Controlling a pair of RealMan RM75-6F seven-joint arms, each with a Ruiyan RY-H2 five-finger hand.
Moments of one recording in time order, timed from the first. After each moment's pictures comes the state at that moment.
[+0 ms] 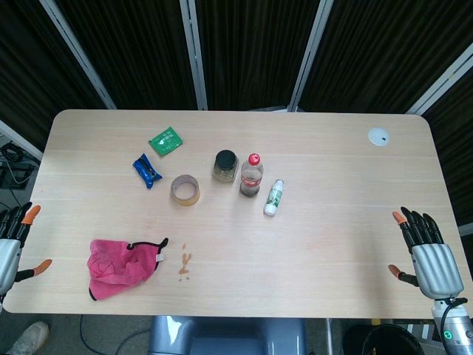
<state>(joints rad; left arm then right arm) -0.08 -1.11 -0.03 -1.62 1.51 1.49 0.06 0.10 -1.14 0.04 -1.57 -1.58 1.50 -0.01</state>
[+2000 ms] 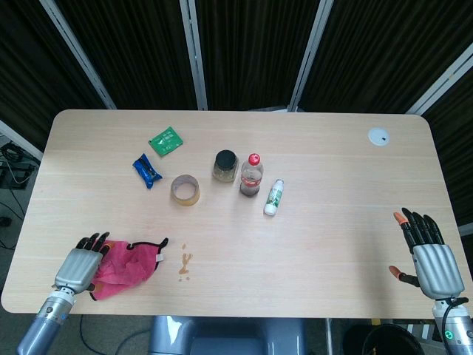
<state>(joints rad) -0.27 -1.32 0.04 -1.68 1.21 1.07 0.62 0.10 -1.13 0.04 -1.58 -1.56 1.47 0.01</state>
